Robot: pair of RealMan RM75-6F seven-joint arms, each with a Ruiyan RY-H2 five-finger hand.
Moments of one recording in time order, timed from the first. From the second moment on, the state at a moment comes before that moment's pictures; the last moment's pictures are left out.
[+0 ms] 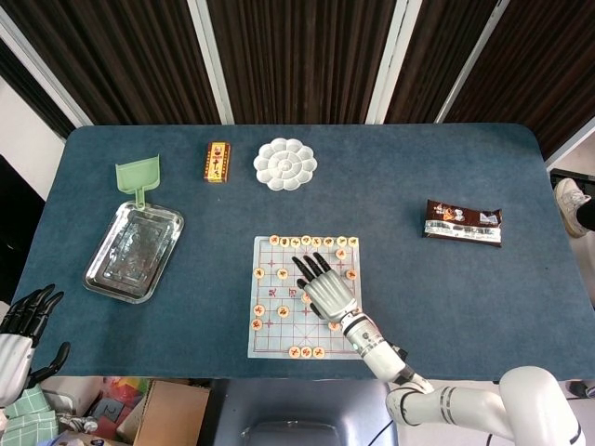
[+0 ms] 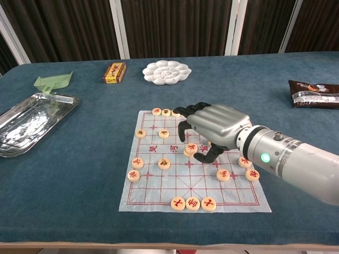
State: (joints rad) left arm -0.05 -1.11 0.04 -1.49 1.69 1.61 -0.17; right arm 0.73 -1.83 0.14 -1.28 -1.23 0.95 -0.61
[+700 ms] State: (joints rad) left arm -0.03 -1.13 0.03 -1.49 1.69 1.65 -0.11; right arm 0.32 -1.32 -0.13 -1.72 -1.48 1.52 -0.44
